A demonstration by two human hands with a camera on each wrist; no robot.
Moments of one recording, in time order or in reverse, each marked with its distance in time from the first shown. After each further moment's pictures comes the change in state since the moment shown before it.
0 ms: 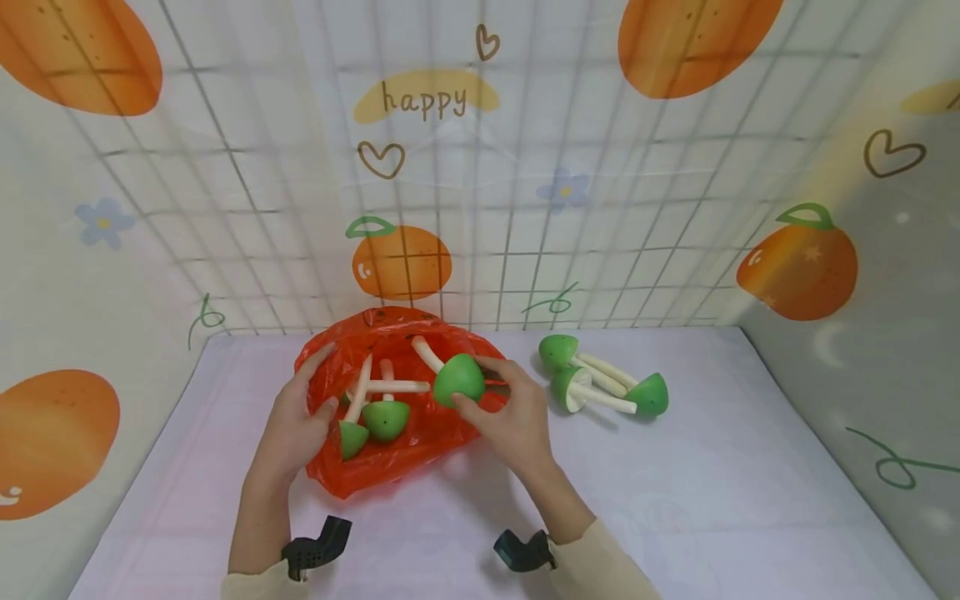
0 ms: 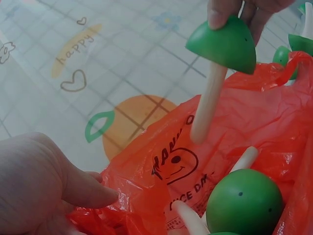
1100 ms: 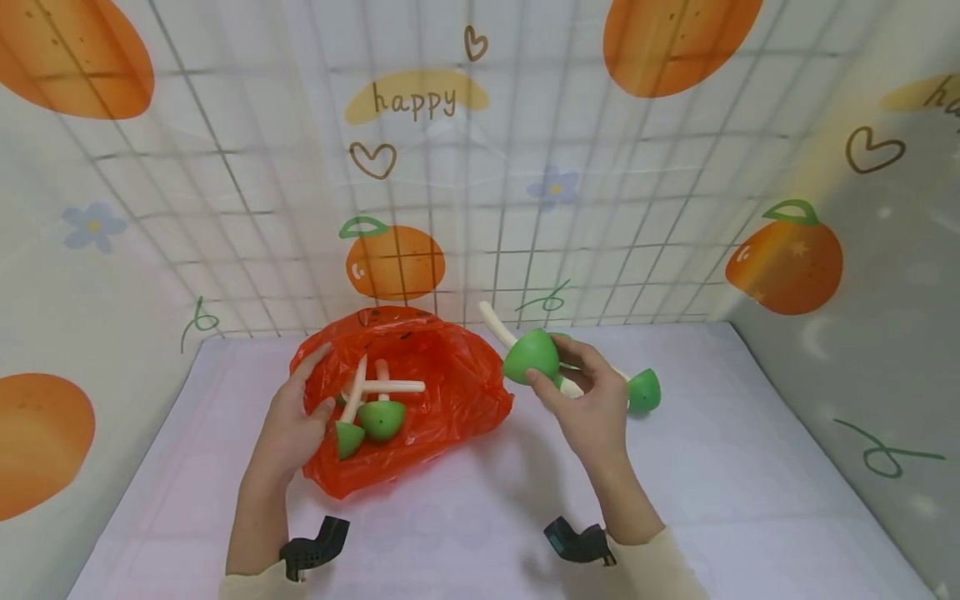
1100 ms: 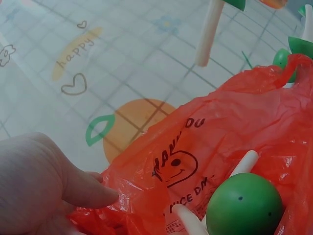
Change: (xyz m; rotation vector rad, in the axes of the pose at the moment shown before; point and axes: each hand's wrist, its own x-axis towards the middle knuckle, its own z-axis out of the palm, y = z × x) left_hand -0.005 0.008 0.001 0.013 -0.008 -0.011; right_hand -0.001 0.001 -0.080 0.136 0.204 0.020
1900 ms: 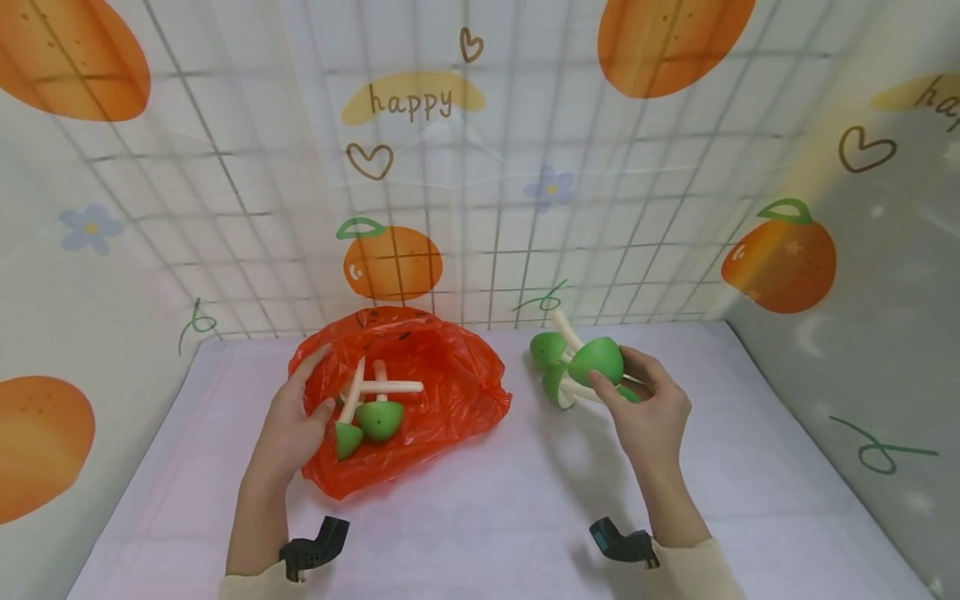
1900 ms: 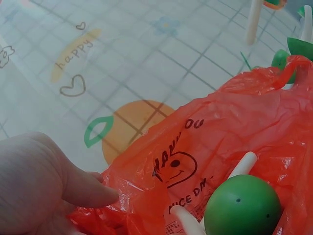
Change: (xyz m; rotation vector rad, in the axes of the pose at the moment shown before) left_hand 0.000 0.000 0.002 0.000 -0.010 -0.005; right_hand 0.000 0.035 -0.057 -0.217 0.203 0.106
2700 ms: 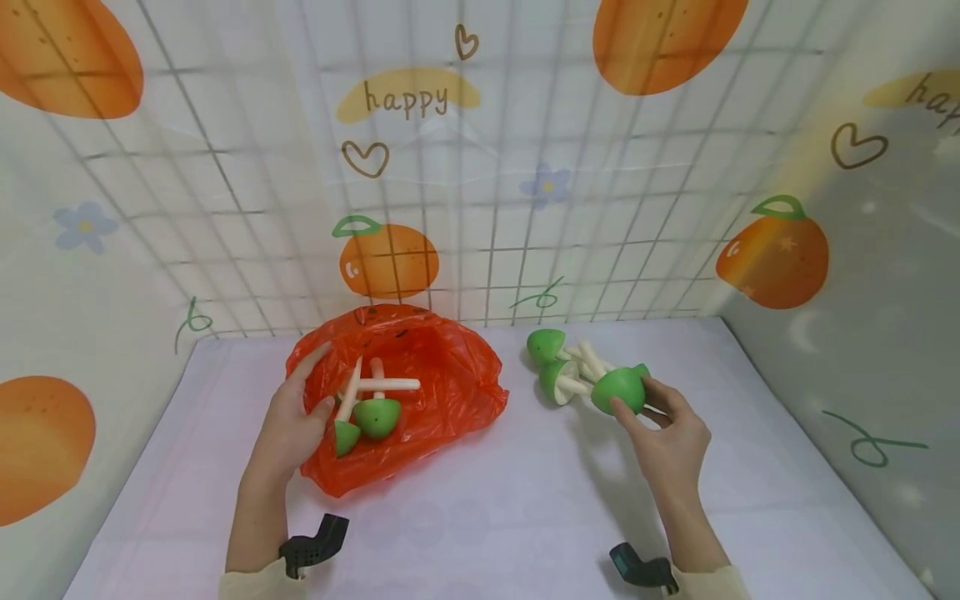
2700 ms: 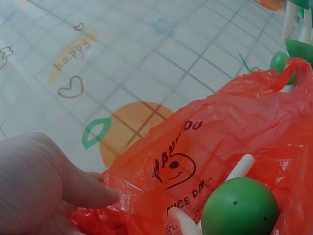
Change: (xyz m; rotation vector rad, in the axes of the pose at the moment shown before) left_hand 0.000 0.003 0.002 0.006 -0.011 -0.007; right_hand -0.019 0.046 -0.028 -0.119 0.053 0.058
